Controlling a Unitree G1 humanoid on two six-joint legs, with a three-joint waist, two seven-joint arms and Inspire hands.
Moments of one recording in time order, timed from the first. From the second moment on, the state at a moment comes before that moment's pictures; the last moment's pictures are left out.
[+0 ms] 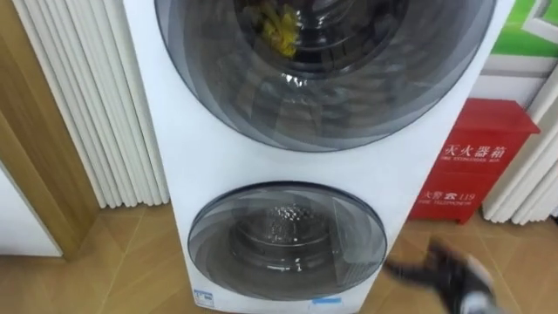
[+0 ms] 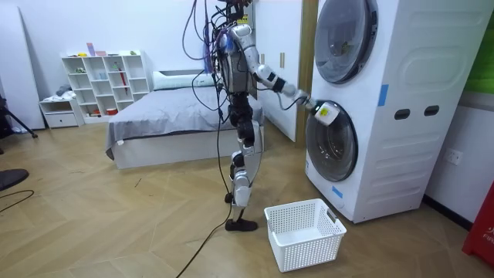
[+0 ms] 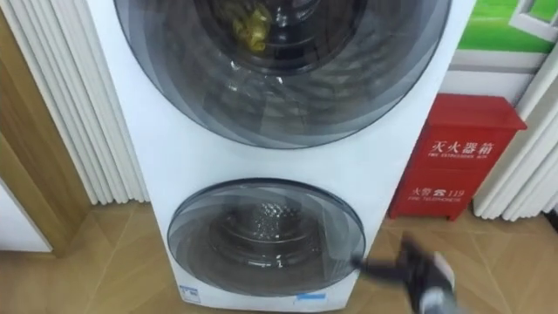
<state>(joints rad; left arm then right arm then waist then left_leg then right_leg) 0.16 0.23 0.08 1.11 0.12 0.07 0.16 -0.35 -0.37 -0.03 0.74 0.46 0.04 -0.03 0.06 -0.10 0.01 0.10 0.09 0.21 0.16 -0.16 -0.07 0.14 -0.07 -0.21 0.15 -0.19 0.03</state>
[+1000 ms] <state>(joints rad) 0.18 0.24 0.10 1.10 0.28 0.13 0.16 -0.48 -0.43 0.03 0.34 0.50 0.14 -0.29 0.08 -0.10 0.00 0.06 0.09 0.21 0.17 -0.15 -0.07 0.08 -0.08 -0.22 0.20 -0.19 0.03</state>
